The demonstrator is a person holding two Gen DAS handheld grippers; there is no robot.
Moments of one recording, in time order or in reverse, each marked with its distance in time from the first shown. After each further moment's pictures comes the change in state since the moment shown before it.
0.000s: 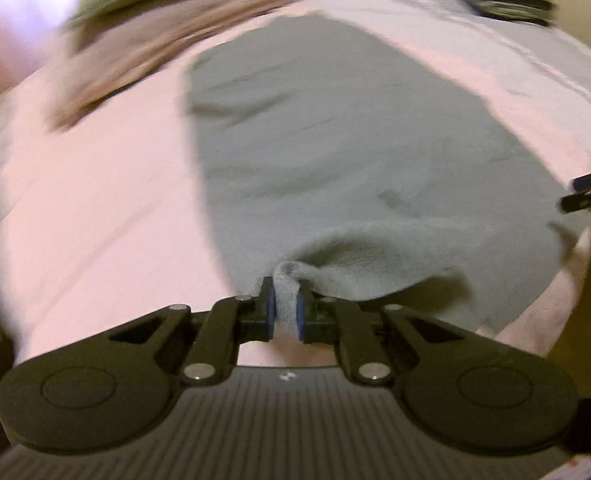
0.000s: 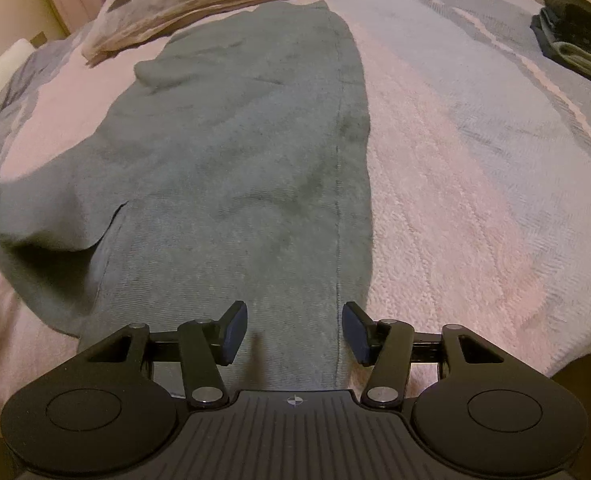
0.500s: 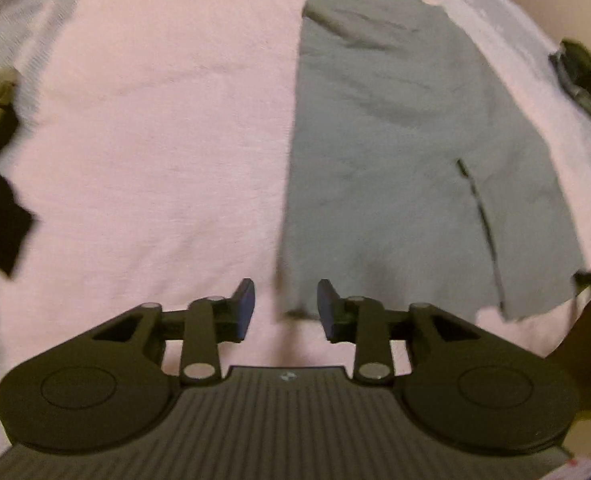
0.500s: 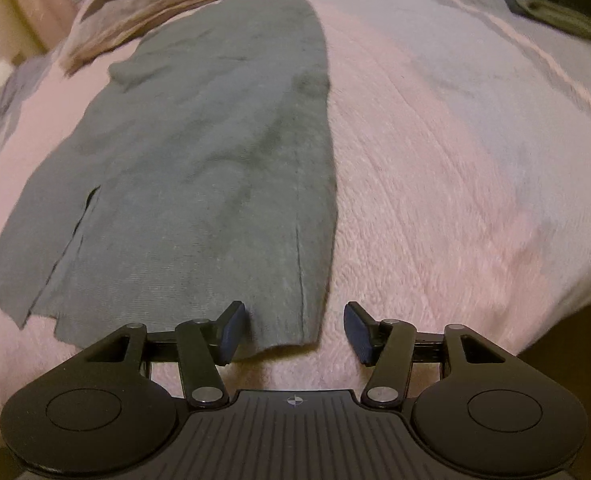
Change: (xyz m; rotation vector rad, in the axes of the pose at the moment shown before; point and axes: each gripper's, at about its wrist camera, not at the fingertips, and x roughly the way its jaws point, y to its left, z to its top) left arm 0.015 0.069 -0.086 -0.471 0.102 -0.121; right arm 0.006 -0.026 -0.039 0.126 -0.001 0.000
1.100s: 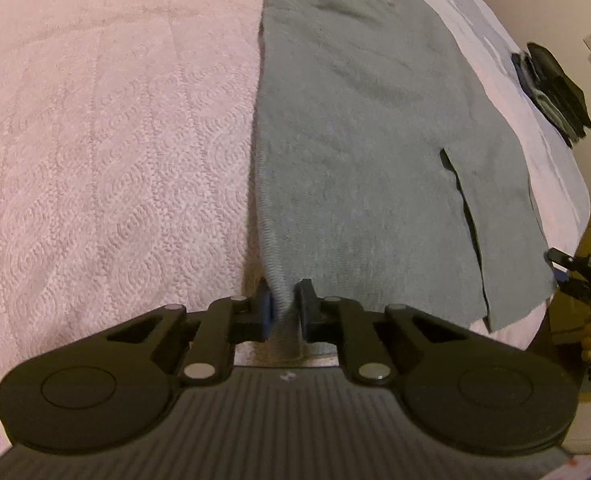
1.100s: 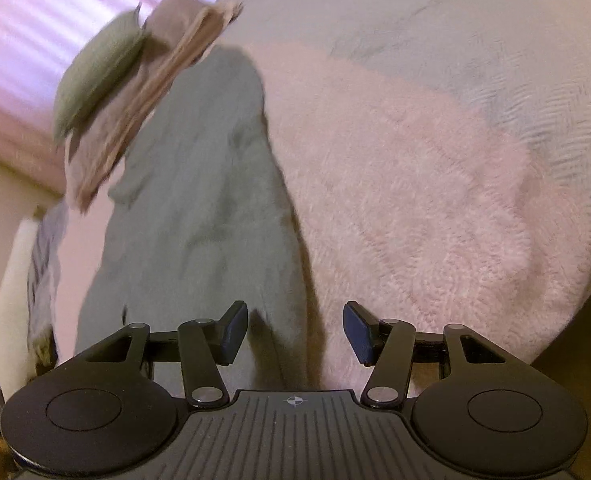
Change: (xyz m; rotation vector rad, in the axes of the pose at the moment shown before) left arm 0.062 0.031 0.003 -0.015 0.100 -0.230; right arm 0.015 -0.064 0.002 0.394 -0.086 0.258
